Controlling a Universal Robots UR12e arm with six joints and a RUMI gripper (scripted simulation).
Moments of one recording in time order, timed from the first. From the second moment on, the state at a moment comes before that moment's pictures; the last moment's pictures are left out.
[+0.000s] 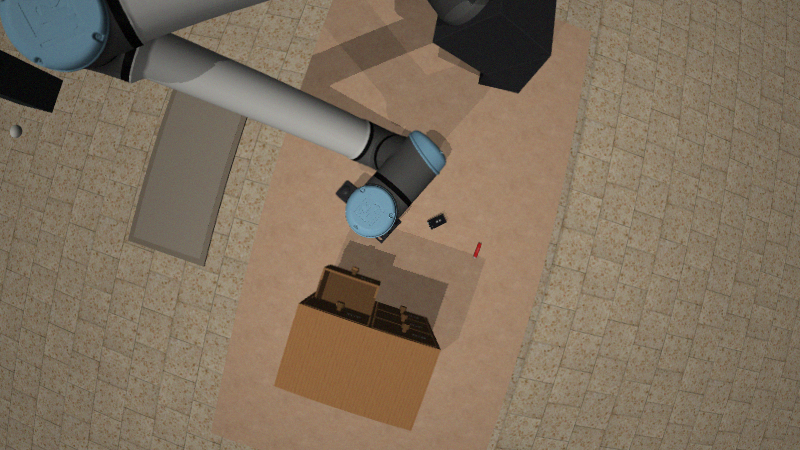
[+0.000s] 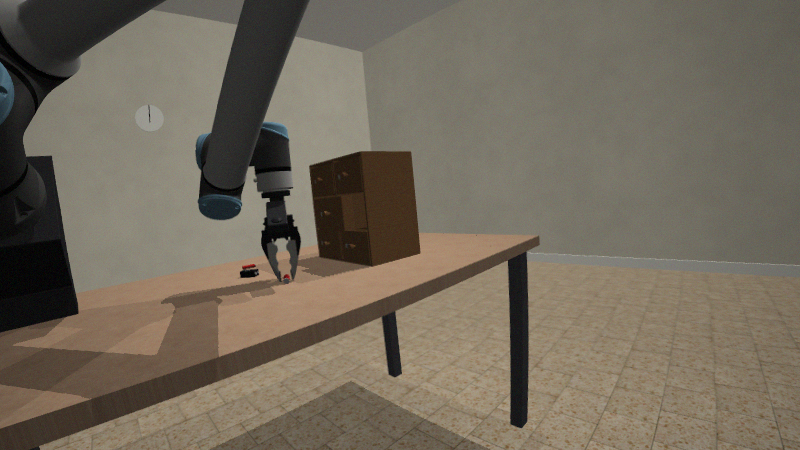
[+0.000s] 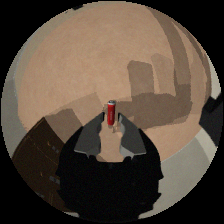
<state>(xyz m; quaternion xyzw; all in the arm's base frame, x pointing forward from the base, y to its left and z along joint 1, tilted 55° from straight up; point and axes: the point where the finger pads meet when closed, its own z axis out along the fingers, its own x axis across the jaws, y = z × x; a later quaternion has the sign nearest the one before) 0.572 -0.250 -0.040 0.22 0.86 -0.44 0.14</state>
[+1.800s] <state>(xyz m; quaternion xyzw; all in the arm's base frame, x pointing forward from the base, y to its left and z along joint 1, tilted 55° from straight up) 0.572 -0.252 -0.041 0.22 0.86 -0.44 0.14</state>
